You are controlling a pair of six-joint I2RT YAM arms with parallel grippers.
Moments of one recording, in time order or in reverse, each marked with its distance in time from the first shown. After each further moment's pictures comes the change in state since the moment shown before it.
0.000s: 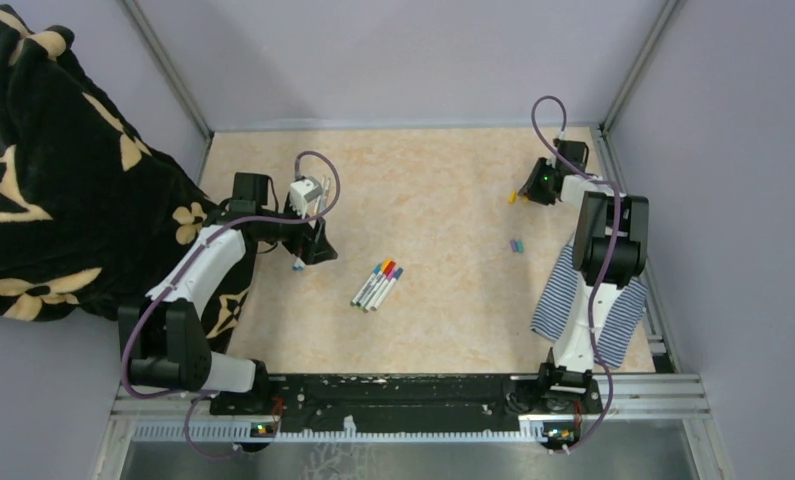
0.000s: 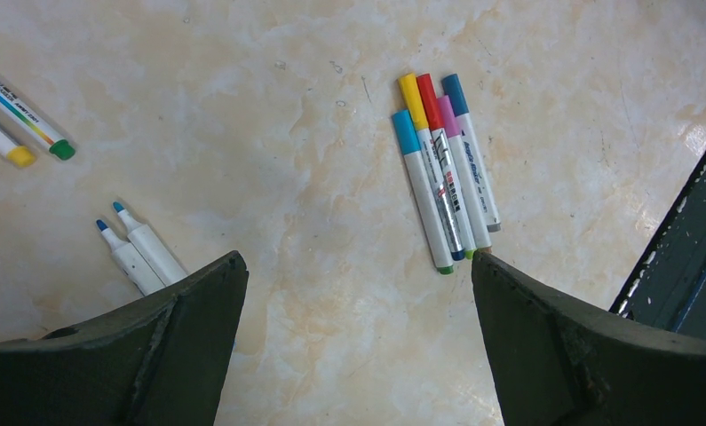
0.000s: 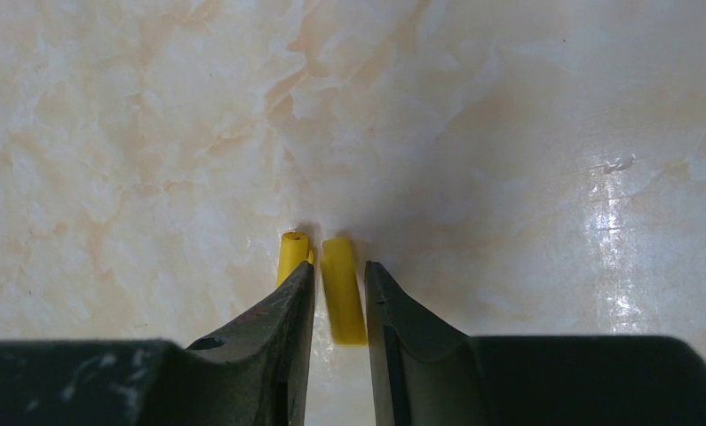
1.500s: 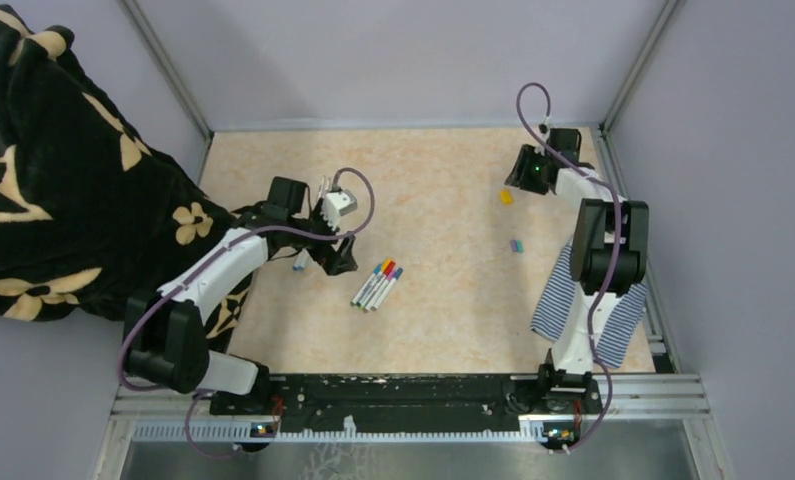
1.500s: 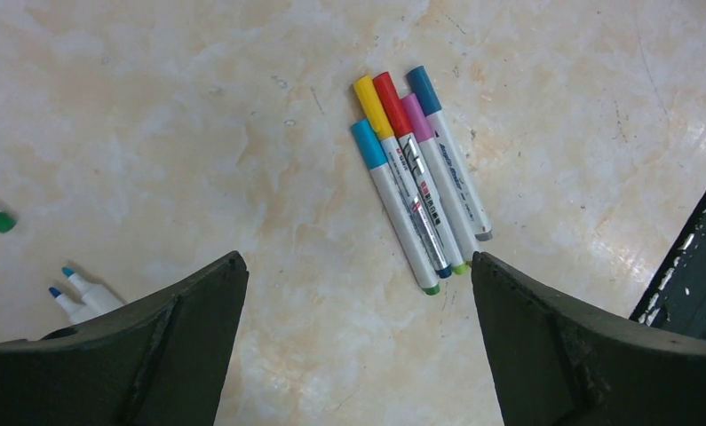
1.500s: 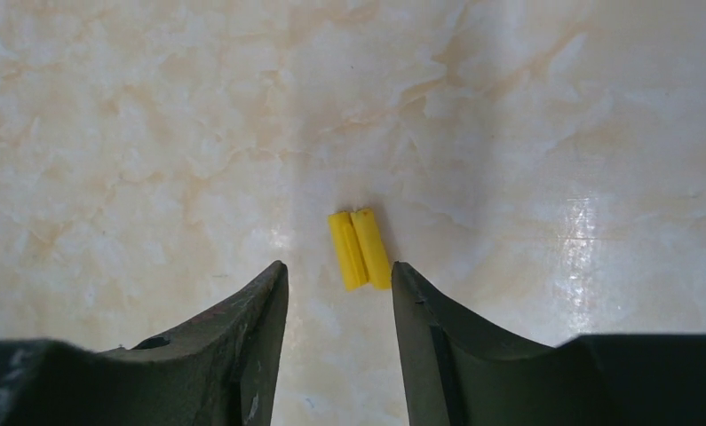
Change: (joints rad) left arm -0.186 0.010 -0.010 0.035 -0.135 0.004; right arm 0.068 -0.060 0.039 -0.069 -0.027 -0.082
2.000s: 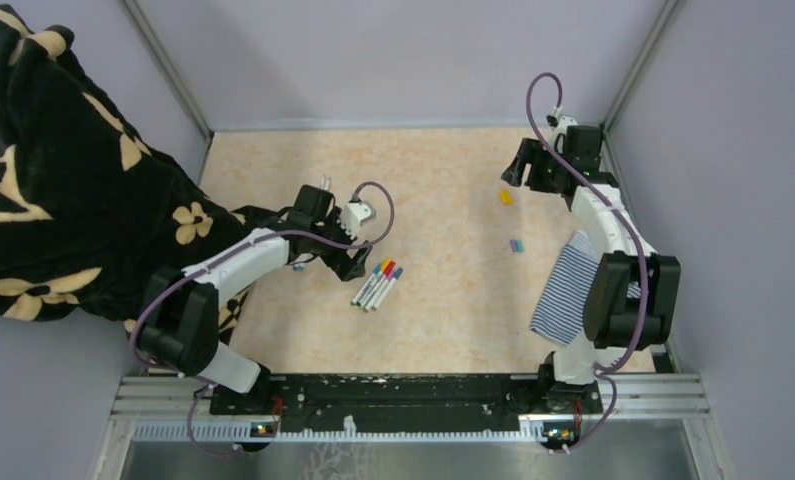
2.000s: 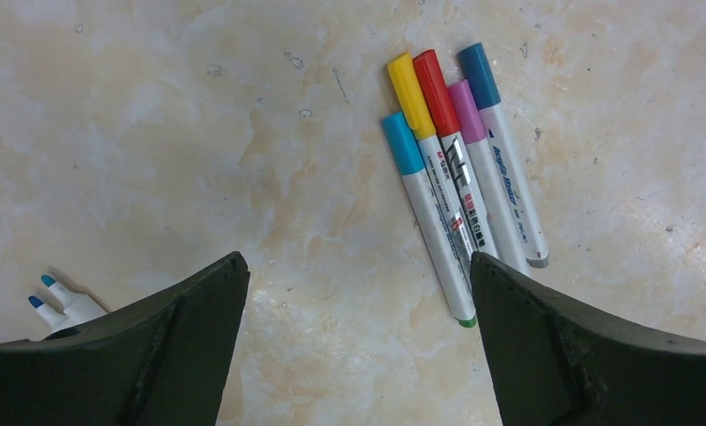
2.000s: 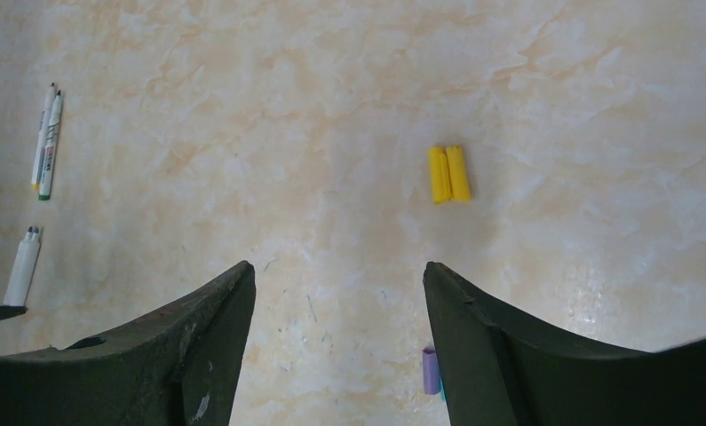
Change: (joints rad) left arm -0.145 0.106 -0.025 0.099 -0.221 -0.037; right arm 0.005 -0.390 -0.166 -0.071 -0.097 -0.059
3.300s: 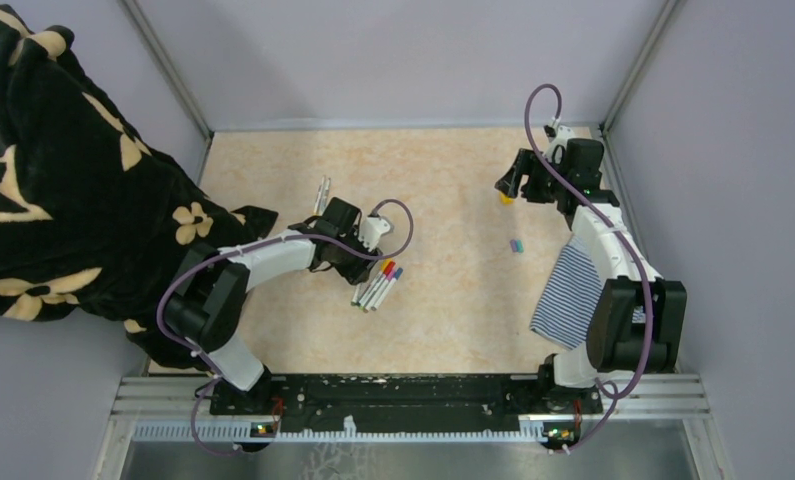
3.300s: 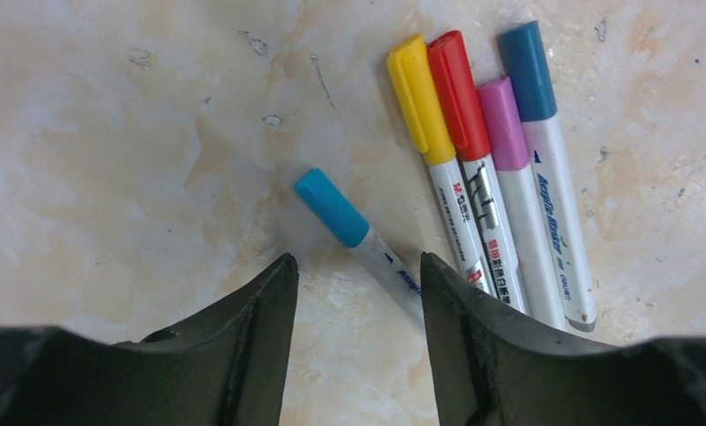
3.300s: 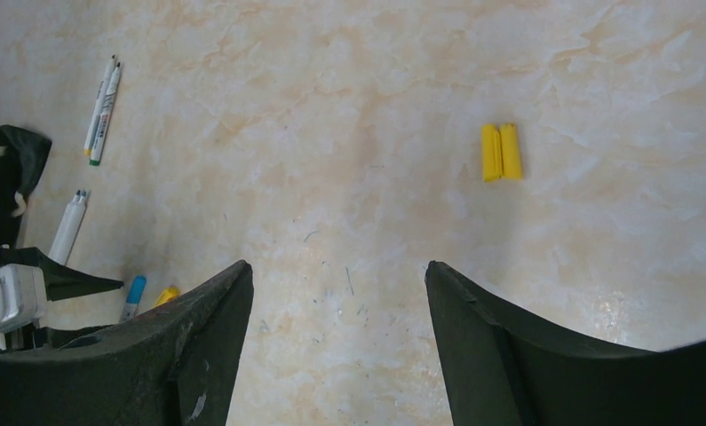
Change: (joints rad) left arm -0.120 0.164 -0.005 0.074 -0.167 -0.068; right arm 0.013 -0.158 -0.153 0.061 -0.079 0.017
